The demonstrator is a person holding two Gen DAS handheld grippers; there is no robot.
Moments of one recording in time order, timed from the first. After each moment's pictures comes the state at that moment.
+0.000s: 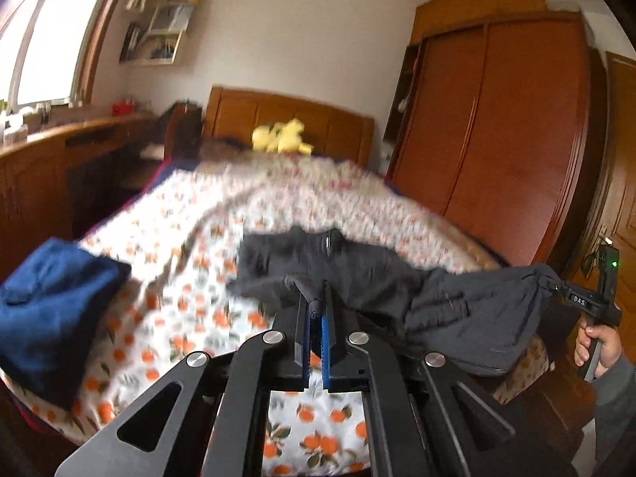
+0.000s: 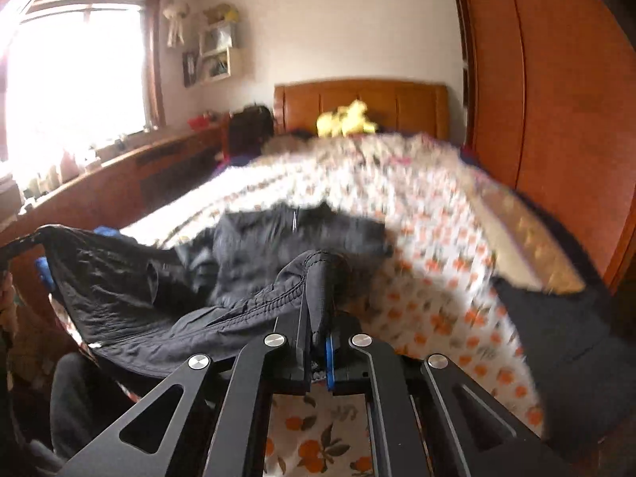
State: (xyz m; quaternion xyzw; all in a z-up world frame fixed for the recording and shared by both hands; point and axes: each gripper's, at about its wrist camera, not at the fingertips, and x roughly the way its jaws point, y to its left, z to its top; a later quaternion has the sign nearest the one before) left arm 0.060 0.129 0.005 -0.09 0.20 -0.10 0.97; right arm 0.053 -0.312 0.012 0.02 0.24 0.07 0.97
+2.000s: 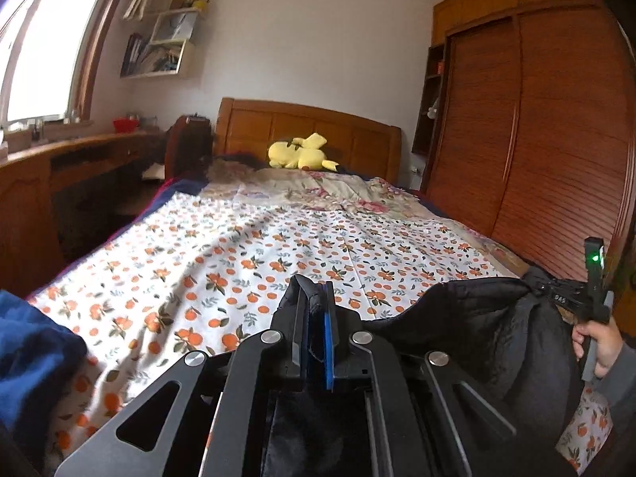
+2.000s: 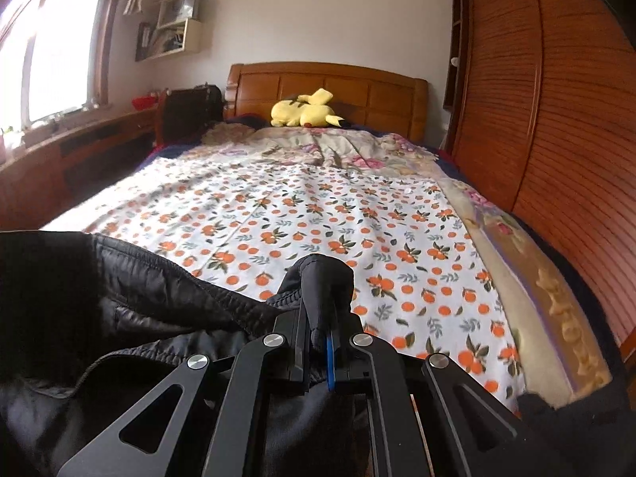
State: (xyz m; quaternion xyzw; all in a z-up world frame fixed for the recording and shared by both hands) left arm 0.308 0.135 -0.054 -0.08 0.18 -0.05 0.98; right arm 0.341 -0.320 -0.054 -0.04 0.26 -0.01 0.96
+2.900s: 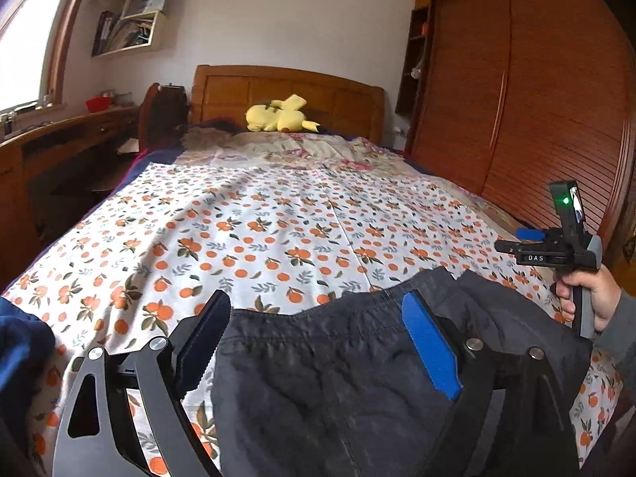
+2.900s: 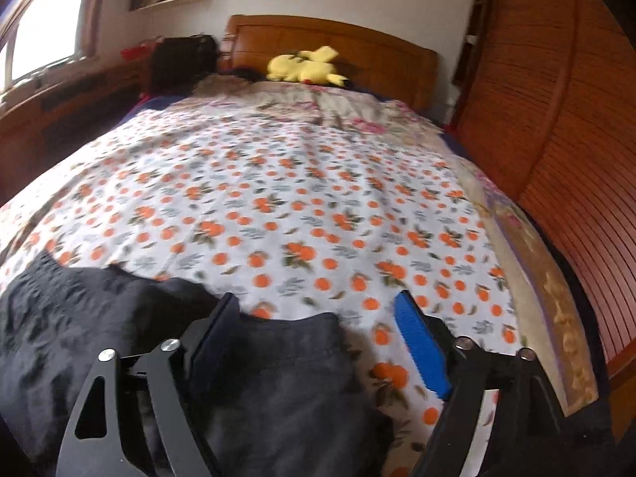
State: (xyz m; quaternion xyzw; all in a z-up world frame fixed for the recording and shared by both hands) left arm 0.338 0.115 -0.099 -0.05 0.24 -0.10 0.96; right arm 0.401 -0.284 -0.071 -0.07 0.34 -0.02 0.94
